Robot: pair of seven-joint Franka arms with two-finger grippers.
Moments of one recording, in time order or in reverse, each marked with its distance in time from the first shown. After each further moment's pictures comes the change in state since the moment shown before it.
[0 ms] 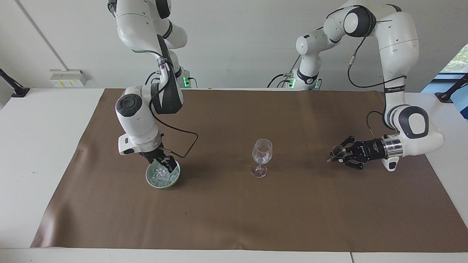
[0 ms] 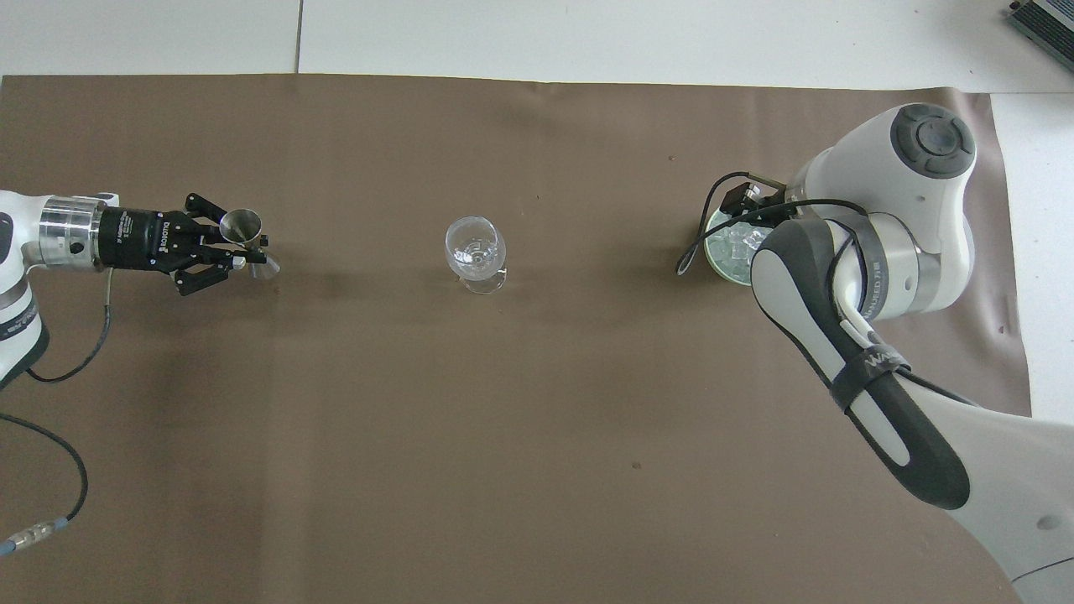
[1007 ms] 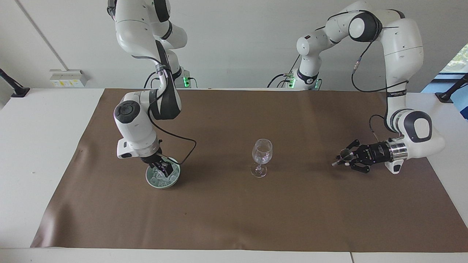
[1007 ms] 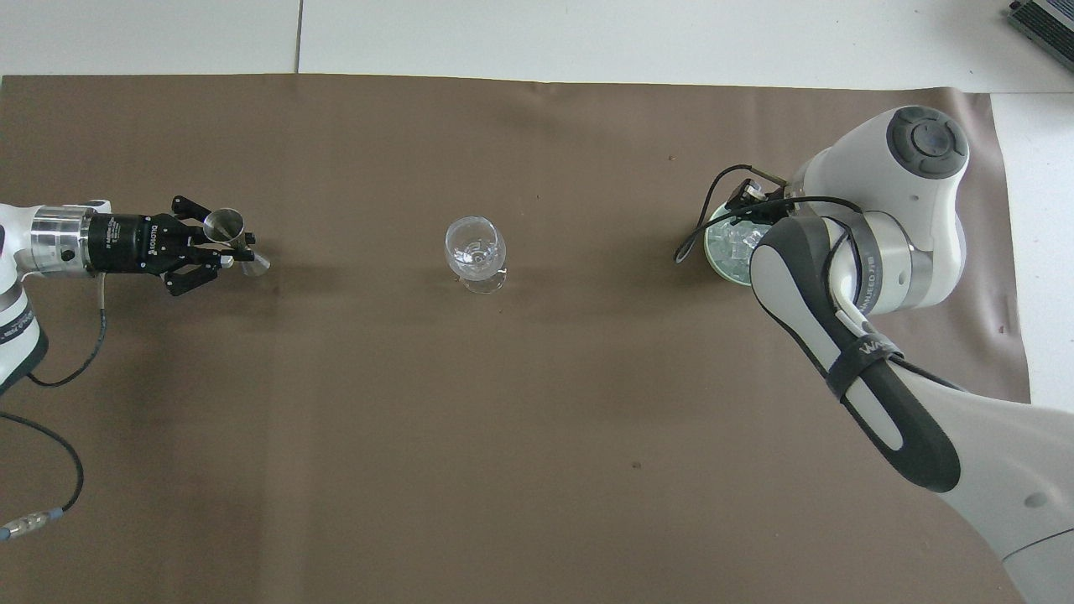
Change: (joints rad) left arm 0.051 0.050 -0.014 0.011 -0.027 -0.004 0.064; right arm -0.013 0.034 0.006 0.010 0.001 0.034 0.091
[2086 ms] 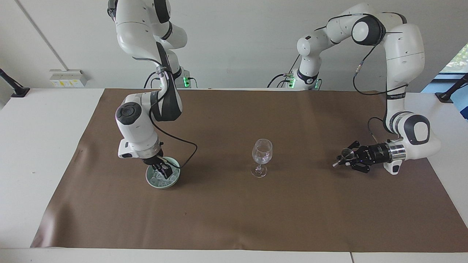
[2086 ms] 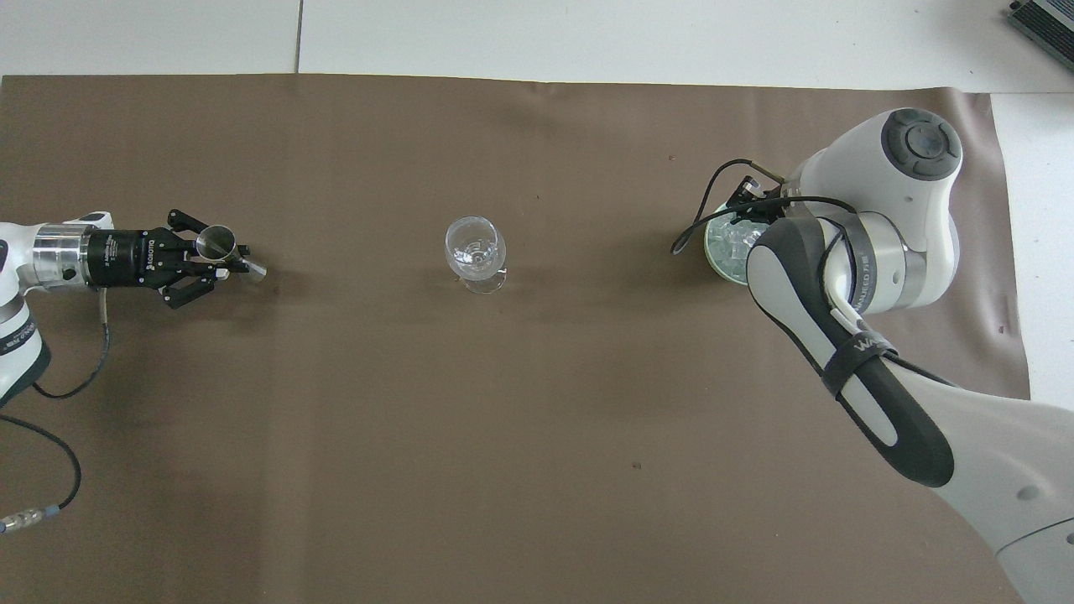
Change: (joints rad) left arm 0.048 0.043 -0.010 -0.013 0.001 -0.026 0.142; right arm 0.000 0.013 0.000 0.000 0.001 0.019 0.077
